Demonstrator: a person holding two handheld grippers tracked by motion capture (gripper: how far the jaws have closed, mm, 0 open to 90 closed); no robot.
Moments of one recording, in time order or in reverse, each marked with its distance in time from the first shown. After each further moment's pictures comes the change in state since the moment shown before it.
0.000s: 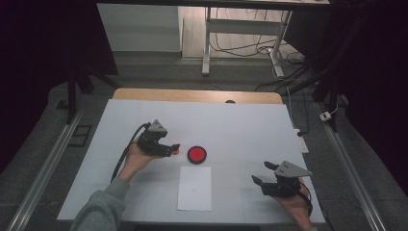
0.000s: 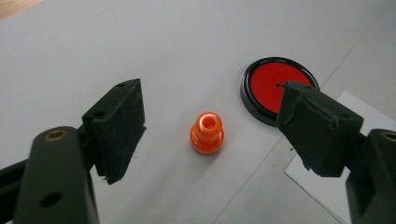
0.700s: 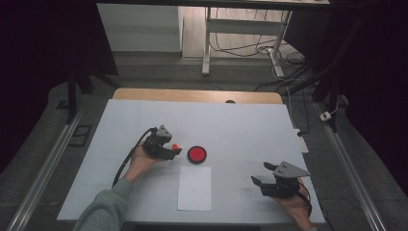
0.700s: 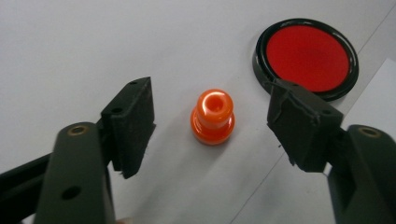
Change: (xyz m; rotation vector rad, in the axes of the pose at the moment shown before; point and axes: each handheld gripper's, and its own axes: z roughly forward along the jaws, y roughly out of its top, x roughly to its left) left arm 0.000 -0.012 0.028 0.070 0.006 0.038; right arm 0.001 -0.002 0.002 0.015 0.002 -0.007
